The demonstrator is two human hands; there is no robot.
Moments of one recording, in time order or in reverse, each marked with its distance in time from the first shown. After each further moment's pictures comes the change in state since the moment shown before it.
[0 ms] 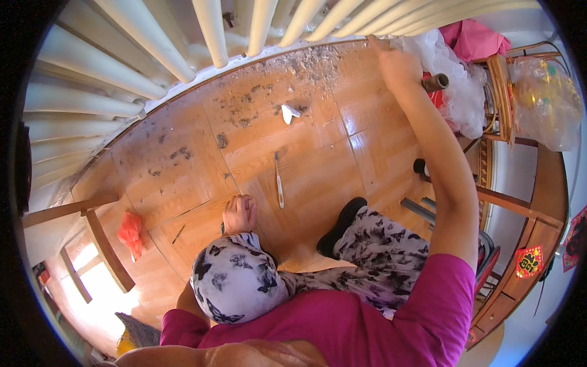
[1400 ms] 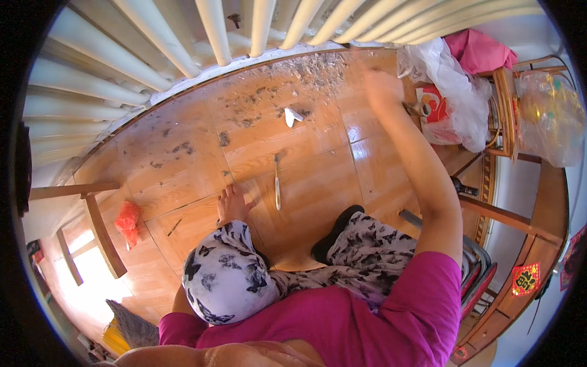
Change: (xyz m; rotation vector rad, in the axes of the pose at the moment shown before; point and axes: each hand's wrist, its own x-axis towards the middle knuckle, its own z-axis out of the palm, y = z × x) left_hand 0.029 0.007 0.009 0.518 -0.365 -0.485; right_hand -0.013 -0.036 0.026 0.247 -0.082 -0.017
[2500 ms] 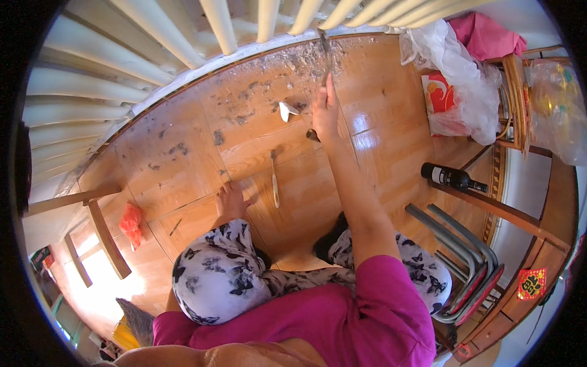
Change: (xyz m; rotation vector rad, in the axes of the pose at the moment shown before) left_hand 0.013 0.006 0.002 0.058 -0.046 0.026; right_hand -0.032 -0.136 0.128 2.096 0.287 0.297
